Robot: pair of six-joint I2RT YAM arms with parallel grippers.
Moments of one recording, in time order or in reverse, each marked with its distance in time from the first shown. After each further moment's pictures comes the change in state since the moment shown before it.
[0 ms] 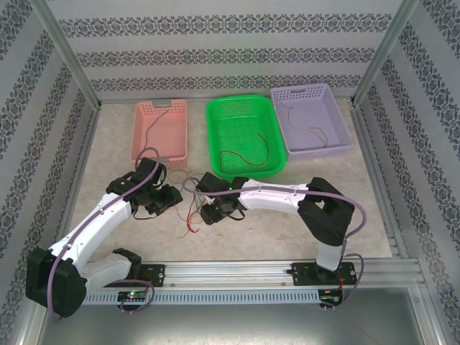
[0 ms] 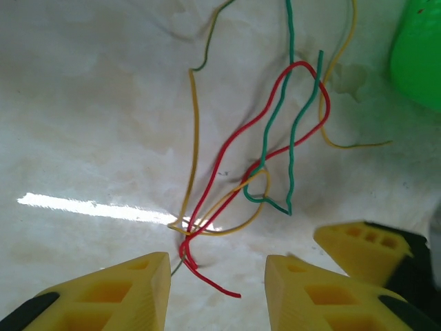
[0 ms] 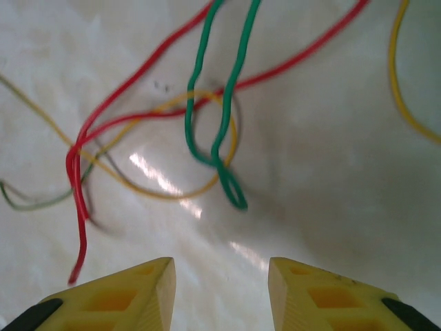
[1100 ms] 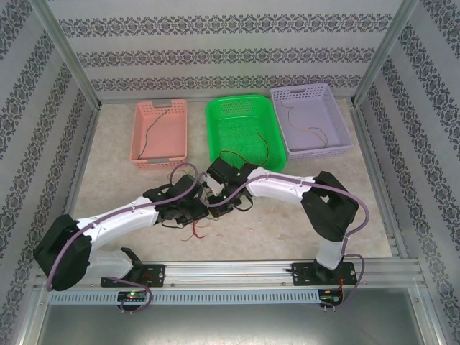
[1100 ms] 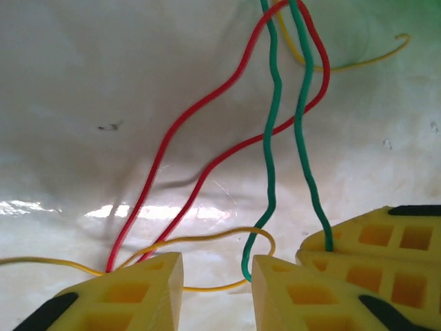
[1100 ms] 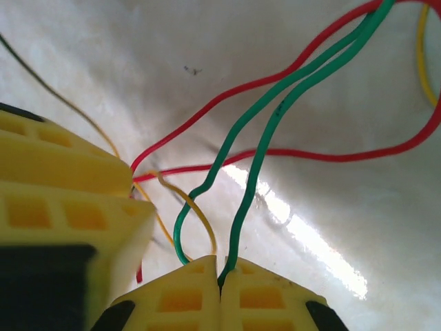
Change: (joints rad) left arm -0.386 0.198 -0.085 0.320 -0.120 -0.203; right arm -0.136 -0.019 0.016 -0.103 -0.312 -0.084
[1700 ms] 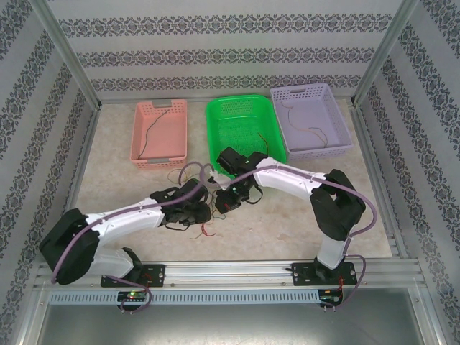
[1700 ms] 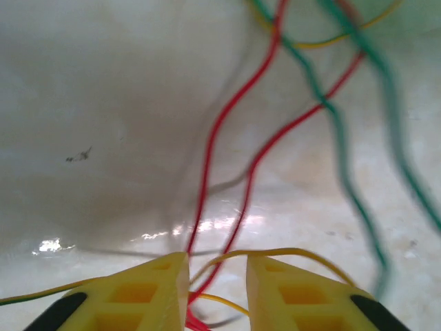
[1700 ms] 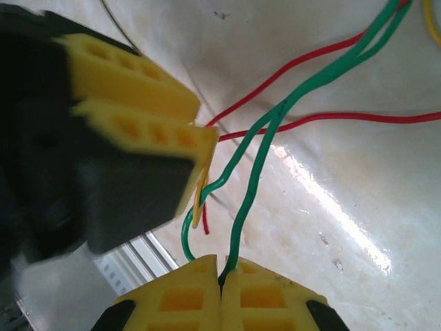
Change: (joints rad) left arm -0.042 0.066 -0.032 0.080 -0.059 0.139; right arm -0.085 -0.035 0.060 -0.191 -0.158 -0.142
